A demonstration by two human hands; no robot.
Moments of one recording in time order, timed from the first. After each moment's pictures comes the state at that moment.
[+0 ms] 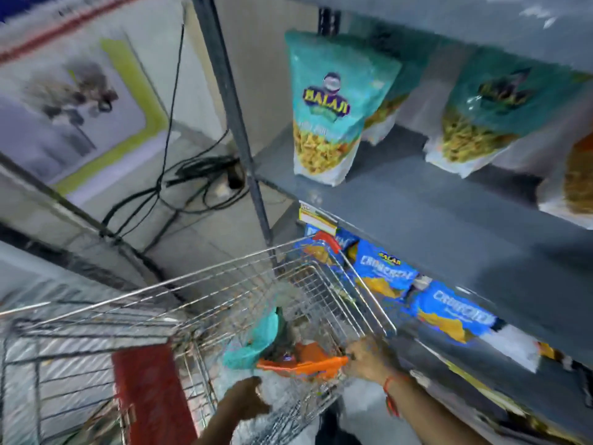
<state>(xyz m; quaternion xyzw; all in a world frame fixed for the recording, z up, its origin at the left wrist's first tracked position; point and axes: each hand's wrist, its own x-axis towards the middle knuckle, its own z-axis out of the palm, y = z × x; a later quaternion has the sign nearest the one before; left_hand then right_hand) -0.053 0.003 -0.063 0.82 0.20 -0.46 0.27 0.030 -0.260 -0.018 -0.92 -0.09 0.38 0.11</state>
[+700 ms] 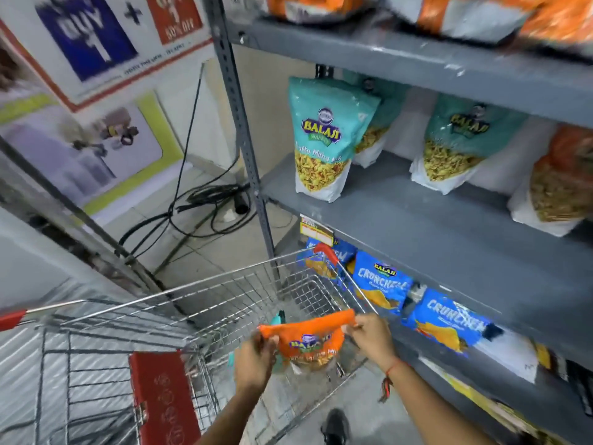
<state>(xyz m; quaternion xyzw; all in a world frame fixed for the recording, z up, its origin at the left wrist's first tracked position) -0.042 -0.021 -0.007 0.83 0.26 -0.05 0.49 0.034 -0.263 0.001 -0.92 0.03 0.13 0.37</state>
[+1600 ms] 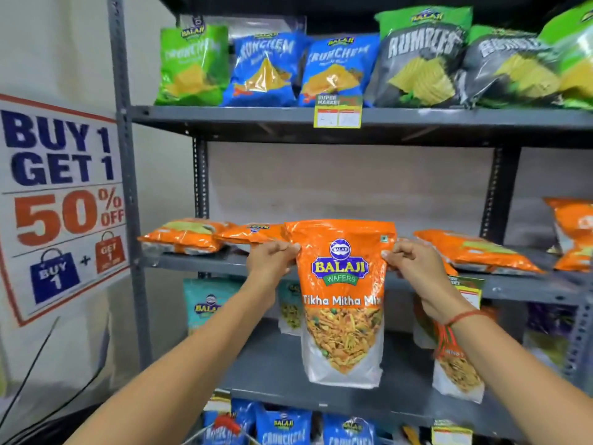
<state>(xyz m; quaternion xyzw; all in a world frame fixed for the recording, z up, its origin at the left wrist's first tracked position) 0.013 -0.183 0.451 0.64 -0.17 0.05 0.74 -0.085 -0.410 0.456 -0.79 0.07 -0.39 0.47</state>
